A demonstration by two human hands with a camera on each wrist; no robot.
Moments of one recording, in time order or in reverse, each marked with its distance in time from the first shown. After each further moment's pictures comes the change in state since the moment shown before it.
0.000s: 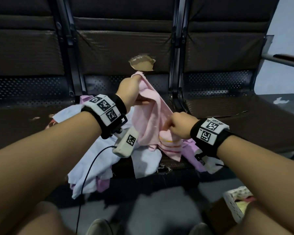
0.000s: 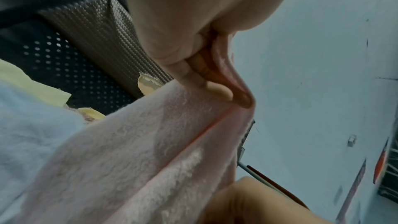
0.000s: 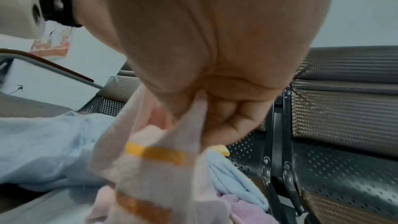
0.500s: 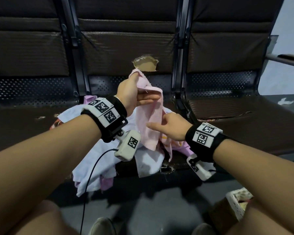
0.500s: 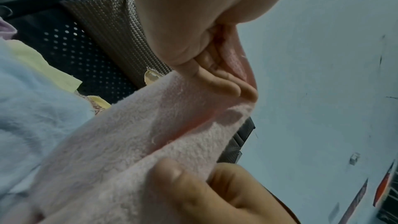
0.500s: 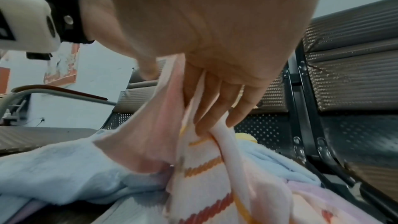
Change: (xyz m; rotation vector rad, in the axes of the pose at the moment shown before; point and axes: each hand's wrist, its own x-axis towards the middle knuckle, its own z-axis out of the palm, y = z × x) left_hand -0.016 0.003 -0.007 -0.212 -0.094 -0.057; right_hand -0.003 -0.031 0.012 0.385 0.108 -0.031
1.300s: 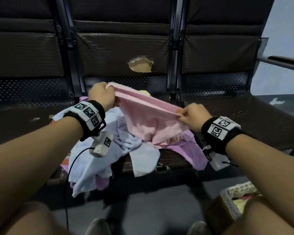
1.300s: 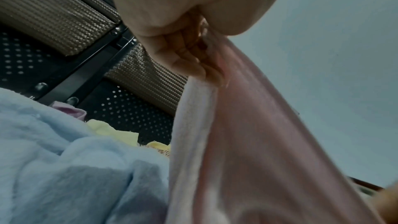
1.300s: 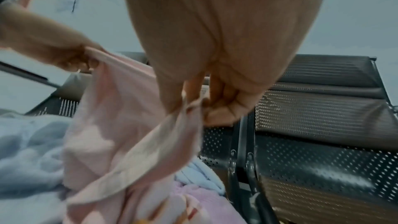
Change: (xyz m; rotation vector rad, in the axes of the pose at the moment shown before) left_hand 0.035 -0.012 -0.077 0.744 0.402 0.274; right_hand -0.004 0.060 -0.048 -0.240 0.223 0.128
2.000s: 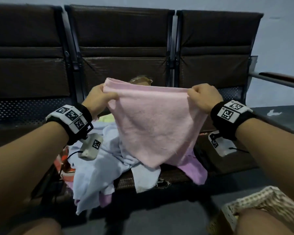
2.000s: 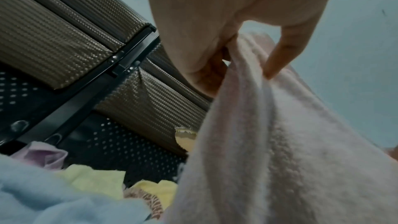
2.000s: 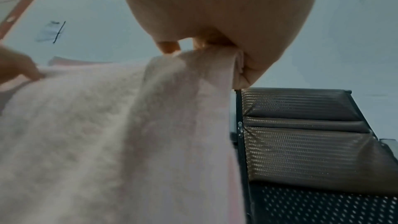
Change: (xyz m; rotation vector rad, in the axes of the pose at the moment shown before) left_hand 0.012 0.047 -0.045 -0.330 -0.277 0.168; right_hand 0.023 -0.019 -0.104 0.161 0.328 0.040
